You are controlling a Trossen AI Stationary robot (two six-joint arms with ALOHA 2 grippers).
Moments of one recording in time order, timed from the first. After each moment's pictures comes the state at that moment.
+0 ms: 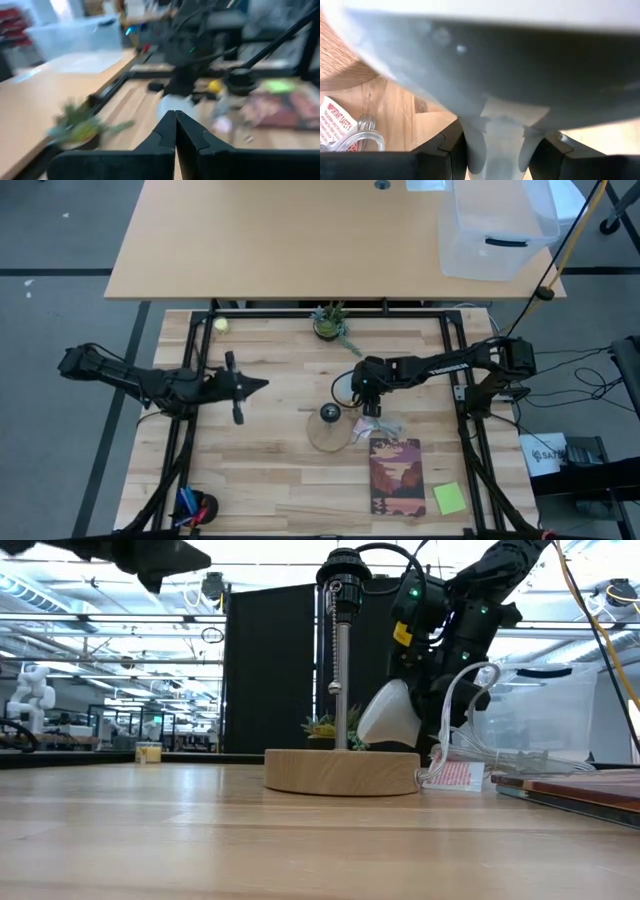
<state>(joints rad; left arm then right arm) -0.24 0.69 0.49 0.05 -0.46 0.06 -0.13 1.61 0.80 -0.36 0.07 -0.06</state>
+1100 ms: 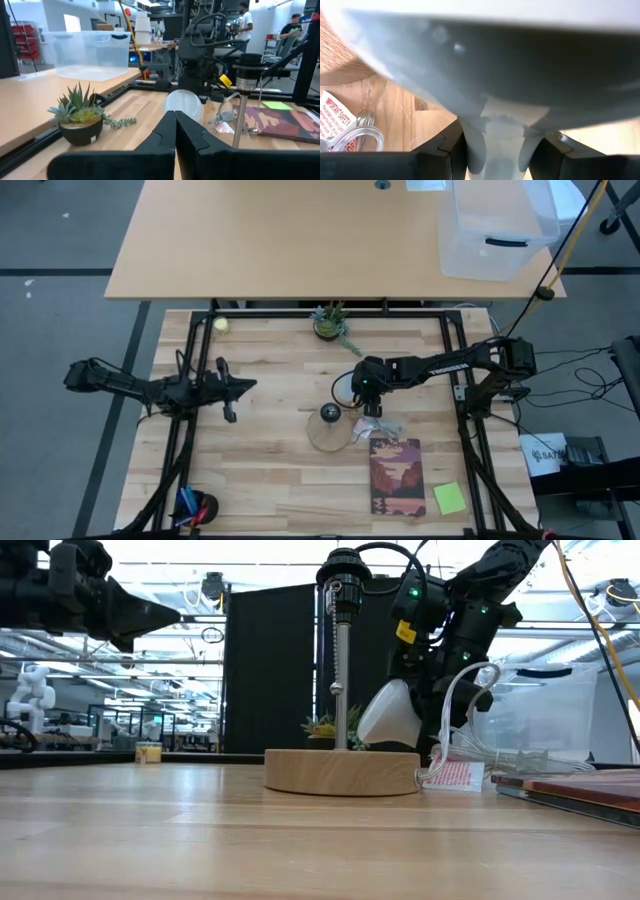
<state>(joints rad) -0.17 0.33 0.01 0.38 -0.40 0.03 -0.13 1.61 0.80 -0.36 0.07 -0.09</state>
